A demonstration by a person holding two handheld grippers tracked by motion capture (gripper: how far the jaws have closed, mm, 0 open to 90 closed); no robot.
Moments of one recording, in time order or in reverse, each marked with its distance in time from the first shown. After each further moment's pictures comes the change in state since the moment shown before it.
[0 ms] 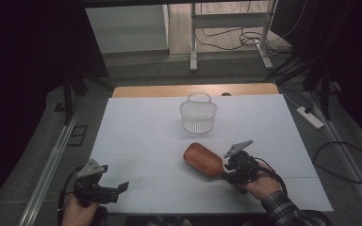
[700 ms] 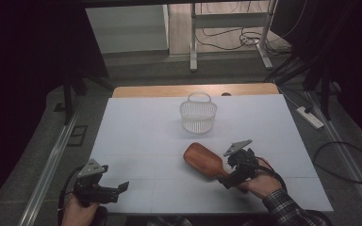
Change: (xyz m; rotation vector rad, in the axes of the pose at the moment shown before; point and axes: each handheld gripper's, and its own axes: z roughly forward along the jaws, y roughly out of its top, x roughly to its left) left arm 0.000 0.000 0.000 0.003 0.000 0.002; right arm -0.005 0.001 0.006 -0.007 -0.048 -0.010
